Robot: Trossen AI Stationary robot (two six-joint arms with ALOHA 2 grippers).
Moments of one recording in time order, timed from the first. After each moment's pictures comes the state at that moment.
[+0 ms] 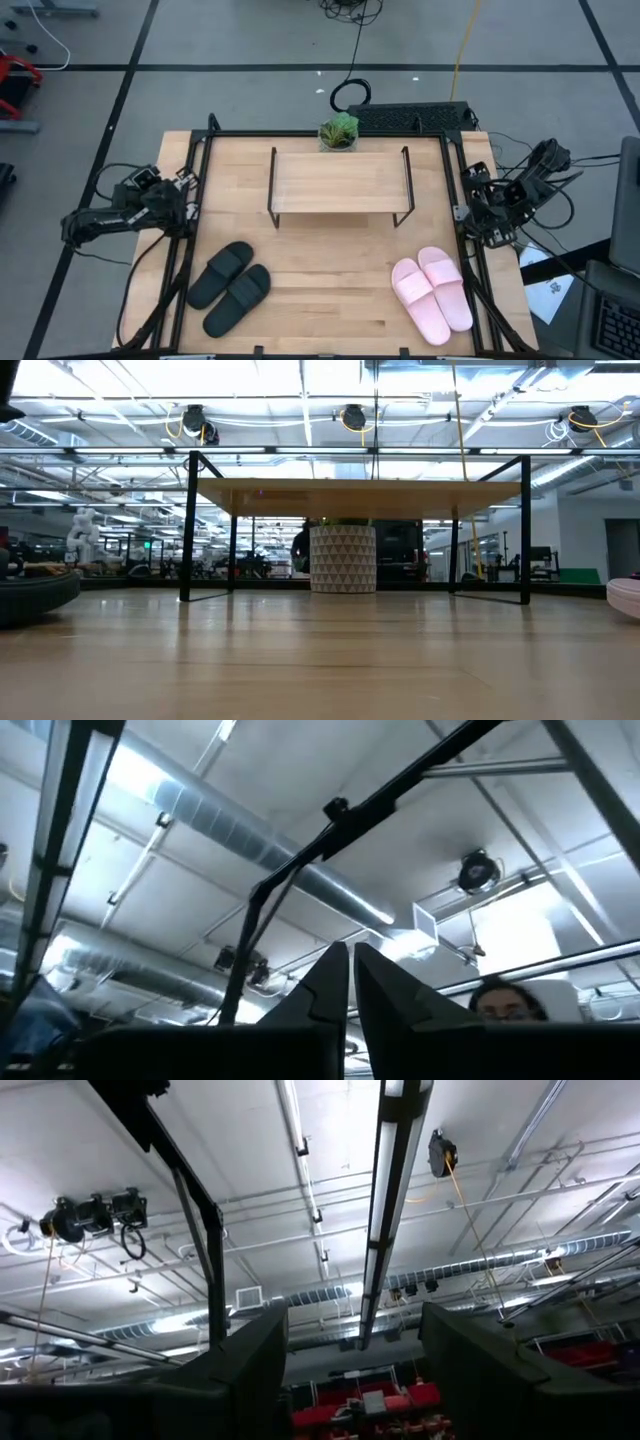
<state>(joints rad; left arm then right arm) 0.19 0.18 0.08 1.24 0.44 -0.86 0.77 0.63 0.44 1.18 0.58 -0.43</state>
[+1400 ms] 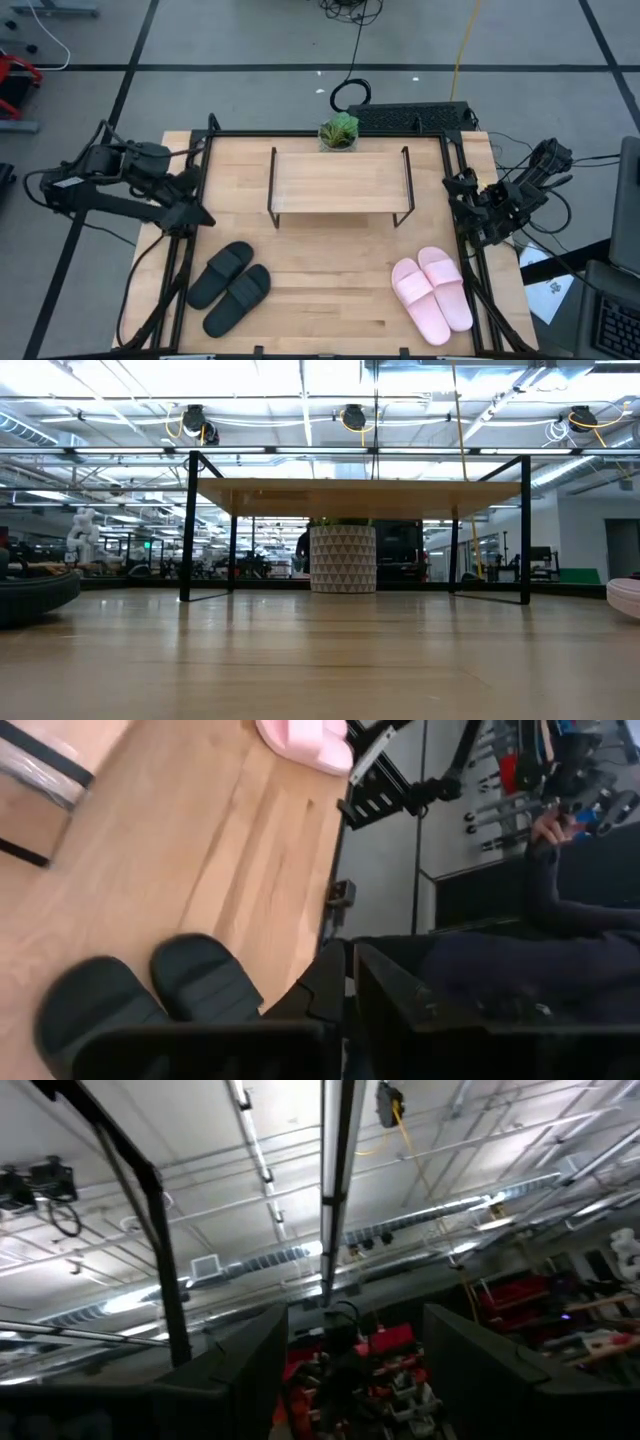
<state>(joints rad) -0.01 0.75 1.23 -1.10 0.45 -0.76 0.77 0.69 0.44 1.18 0.76 -0.36</state>
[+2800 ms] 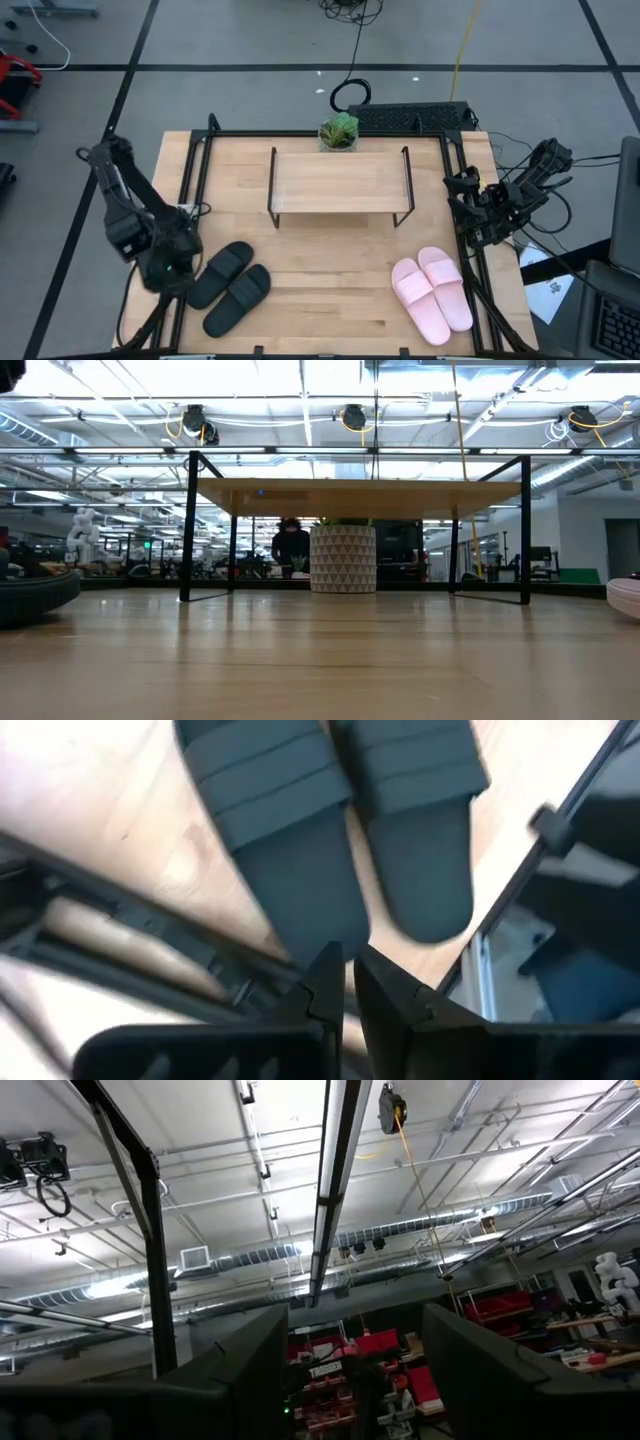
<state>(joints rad) -1.04 1.03 1.02 -1.28 -0.07 -1.62 0.77 0.69 0.44 1.18 0.76 -0.44</state>
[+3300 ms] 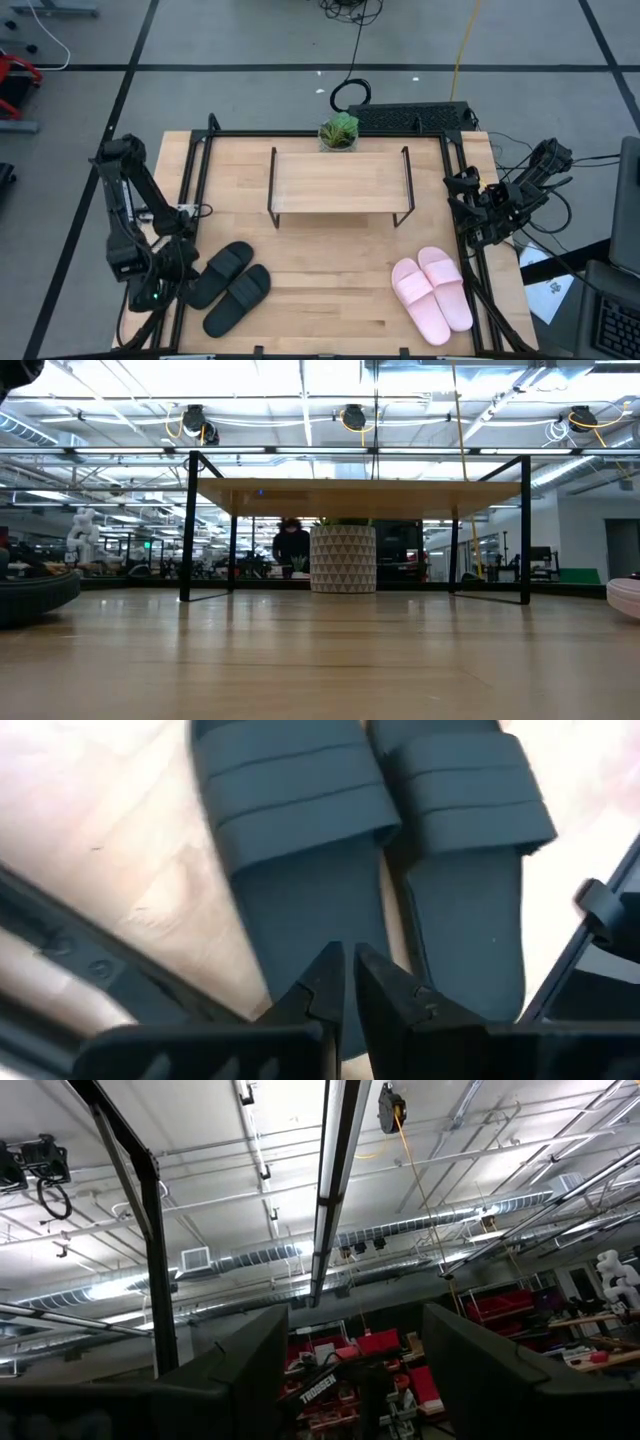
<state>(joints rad) -1.32 1.10 0.79 -1.10 -0.34 -2.00 0.77 0.69 0.44 1.18 0.76 -0.43</state>
